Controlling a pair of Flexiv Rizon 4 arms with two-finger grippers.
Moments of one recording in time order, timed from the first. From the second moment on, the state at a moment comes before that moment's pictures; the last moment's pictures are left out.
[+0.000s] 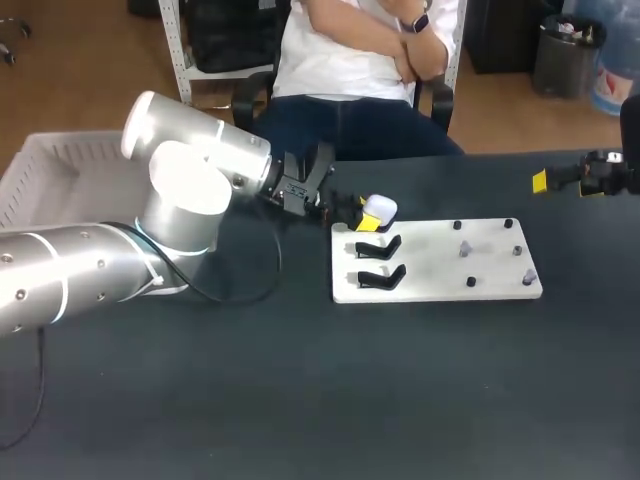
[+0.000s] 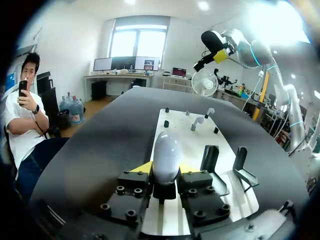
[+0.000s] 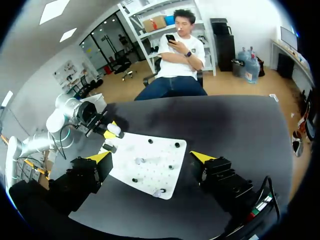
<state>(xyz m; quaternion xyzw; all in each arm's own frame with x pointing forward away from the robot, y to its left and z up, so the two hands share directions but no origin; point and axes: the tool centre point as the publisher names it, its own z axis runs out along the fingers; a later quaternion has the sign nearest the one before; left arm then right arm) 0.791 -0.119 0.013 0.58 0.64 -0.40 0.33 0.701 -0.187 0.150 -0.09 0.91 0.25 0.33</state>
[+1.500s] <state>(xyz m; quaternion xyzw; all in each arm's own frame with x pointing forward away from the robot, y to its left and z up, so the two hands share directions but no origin) 0.759 -0.138 0.110 0.54 0.59 -0.44 0.42 0.689 -0.124 0.162 -0.11 0.90 0.27 0.33</state>
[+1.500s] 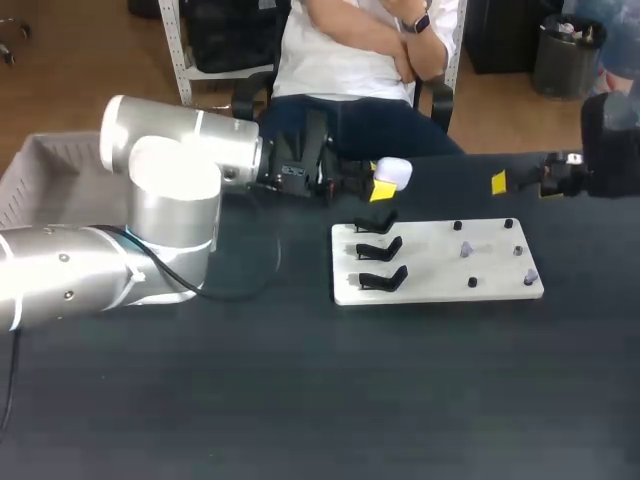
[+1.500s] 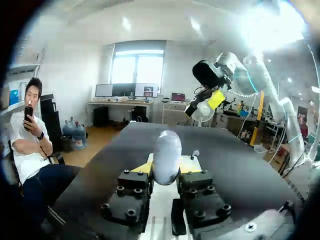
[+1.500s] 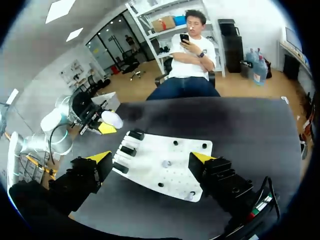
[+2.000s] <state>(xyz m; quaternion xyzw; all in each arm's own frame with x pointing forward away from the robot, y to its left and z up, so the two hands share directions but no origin) 0.743 -0.143 0.121 0.52 0.59 -0.43 0.44 0.695 -0.084 0.157 -0.15 0.91 0.25 0.28</state>
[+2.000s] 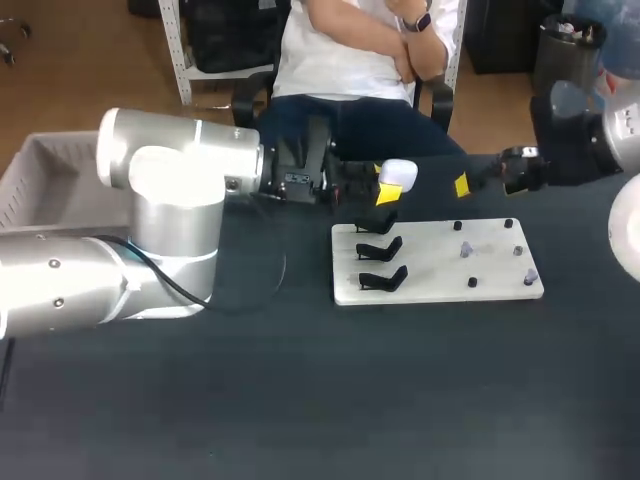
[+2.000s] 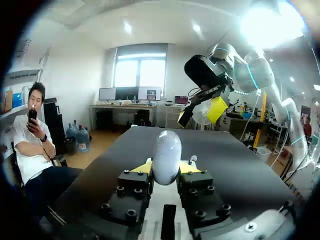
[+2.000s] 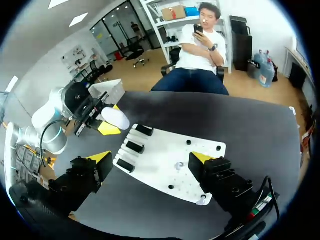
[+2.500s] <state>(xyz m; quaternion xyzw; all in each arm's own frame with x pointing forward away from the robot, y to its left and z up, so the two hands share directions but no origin) 0.726 -0.149 0.128 0.53 0.58 -0.42 0.45 0.699 -0.039 0.150 -0.18 0.91 0.26 0.27</state>
